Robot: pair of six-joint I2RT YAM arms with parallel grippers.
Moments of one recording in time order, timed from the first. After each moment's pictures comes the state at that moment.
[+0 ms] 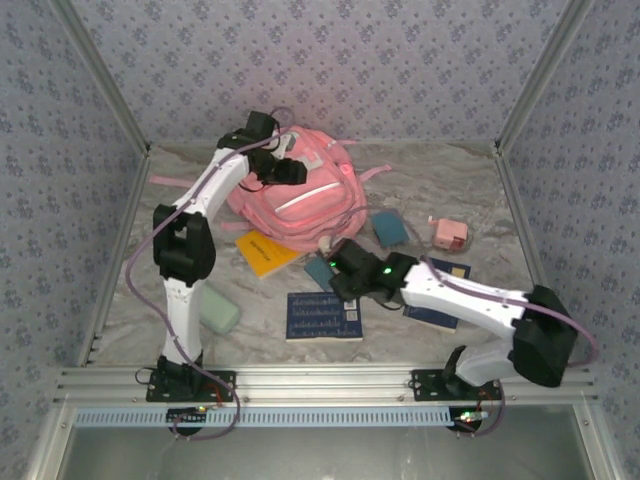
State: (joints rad) left arm -0.36 2.20 2.08 -0.90 0.34 -0.19; right arm 0.94 1.32 0.95 -0.68 0.26 0.30
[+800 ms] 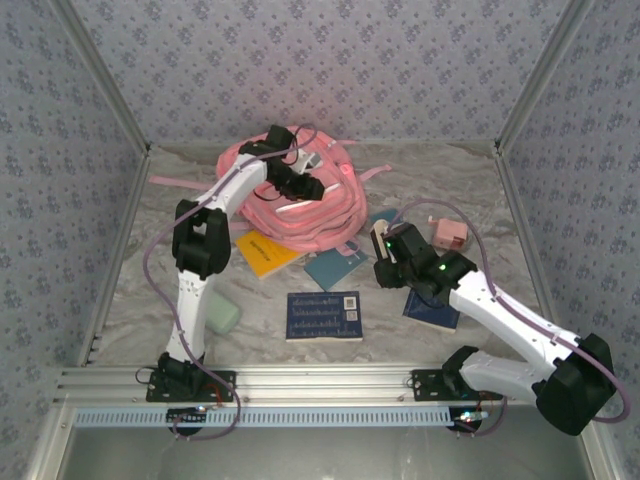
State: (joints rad) left arm -0.41 2.33 2.12 -0.95 0.63 -0.11; right arm 0.66 1.09 0.84 -0.75 0.19 0.30
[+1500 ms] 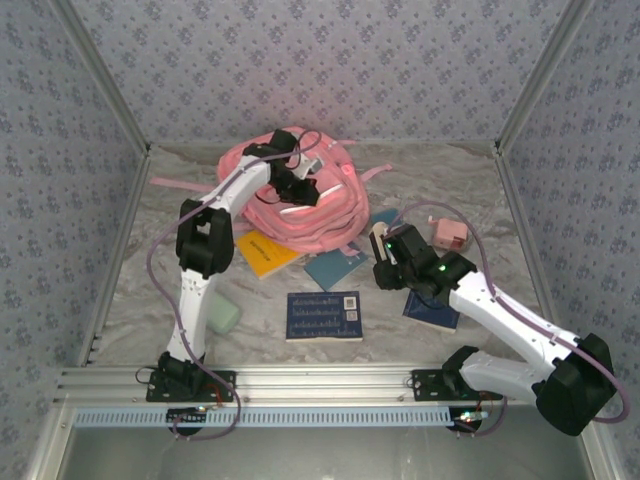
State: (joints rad) left arm -0.42 2.35 2.15 -1.00 0.56 -0.05; right arm 0.65 1.08 0.83 -0.74 0.16 0.30
